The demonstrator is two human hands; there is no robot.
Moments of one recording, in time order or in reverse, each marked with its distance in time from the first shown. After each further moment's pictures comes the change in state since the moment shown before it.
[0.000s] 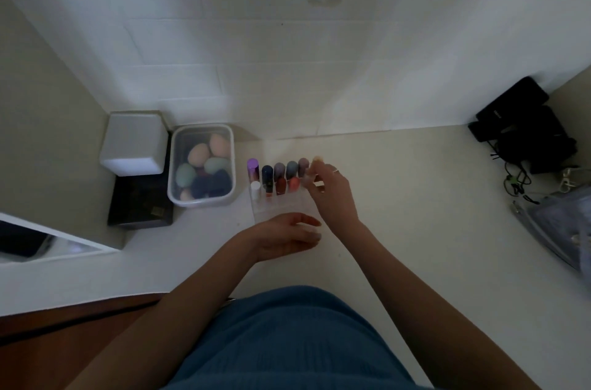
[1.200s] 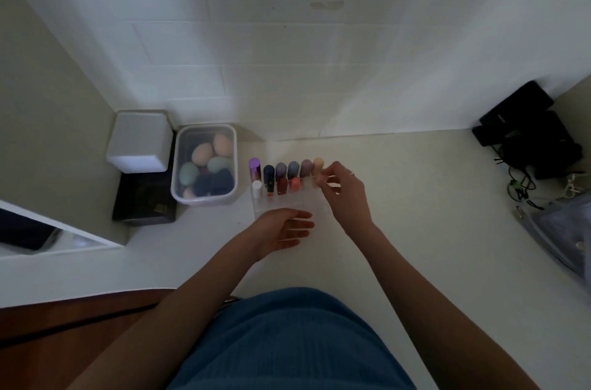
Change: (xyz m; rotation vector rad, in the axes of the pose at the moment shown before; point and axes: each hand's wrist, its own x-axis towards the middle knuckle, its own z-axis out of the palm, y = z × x) left_hand 0.002 -0.002 -0.001 -0.064 0.286 0.033; right_hand -0.004 0.025 -0.012 0.128 0.059 0.075
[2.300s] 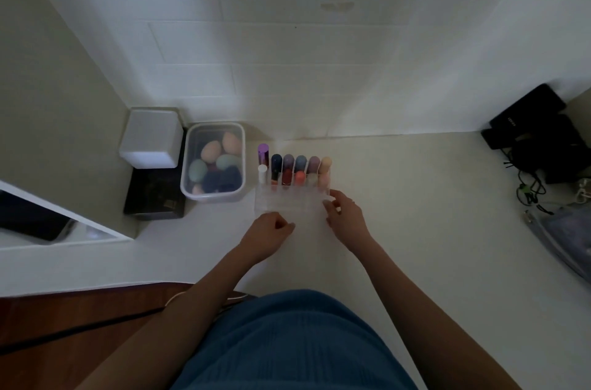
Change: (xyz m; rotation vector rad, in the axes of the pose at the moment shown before) left_hand 0.005 -0.028 -0.024 0.835 0.350 0.330; right_hand -0.024 0.025 0.020 -0.047 -0.196 0.308
